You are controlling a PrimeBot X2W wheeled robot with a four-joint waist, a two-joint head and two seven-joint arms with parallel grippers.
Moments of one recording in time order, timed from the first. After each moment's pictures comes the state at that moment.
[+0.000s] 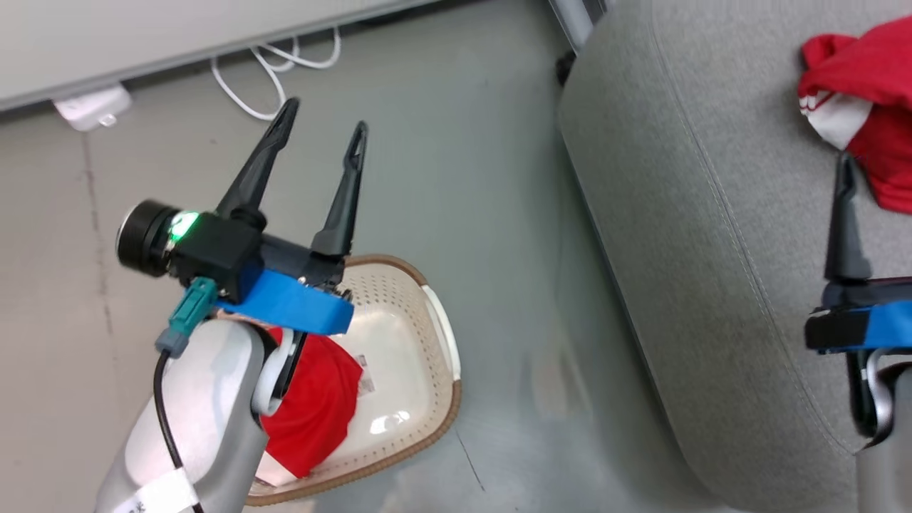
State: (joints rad) left arm -0.55 0.24 -0.42 0.21 -0.28 -0.05 -0.26; right arm -0.36 -0.14 -0.25 0.16 -0.07 0.13 -0.26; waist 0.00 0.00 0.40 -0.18
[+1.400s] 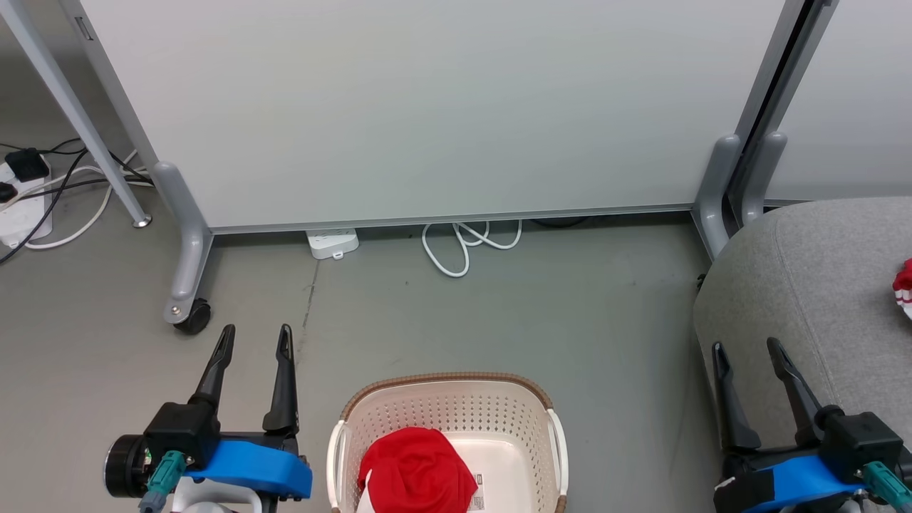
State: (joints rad) left arm -0.08 0.06 -0.04 0.26 -0.15 -0.13 -0.26; right arm -0.01 -0.05 -0.07 0.18 0.09 0.13 -0.26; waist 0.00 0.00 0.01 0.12
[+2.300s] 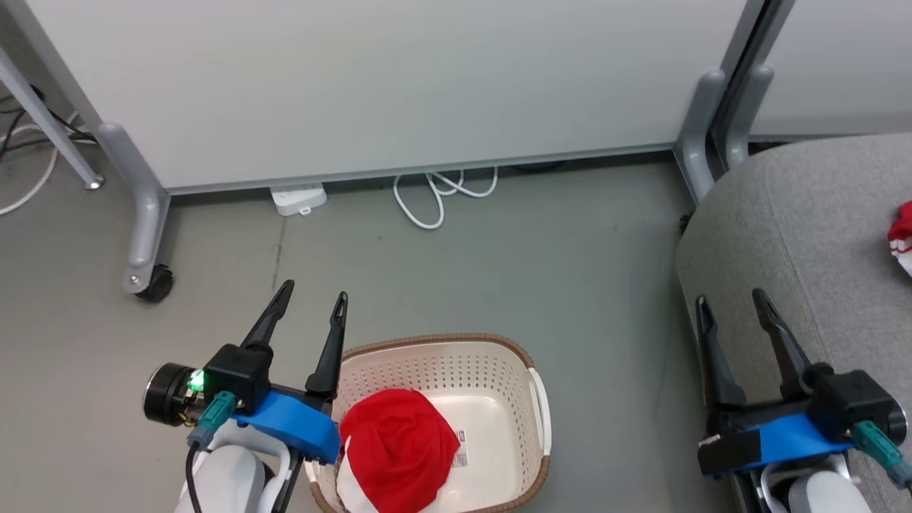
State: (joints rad) left arm -0.23 0.14 -0.24 0.37 -0.18 -0.13 -0.26; right arm -0.08 -0.05 -0.04 0.16 0.10 0.13 -0.26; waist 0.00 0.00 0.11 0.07
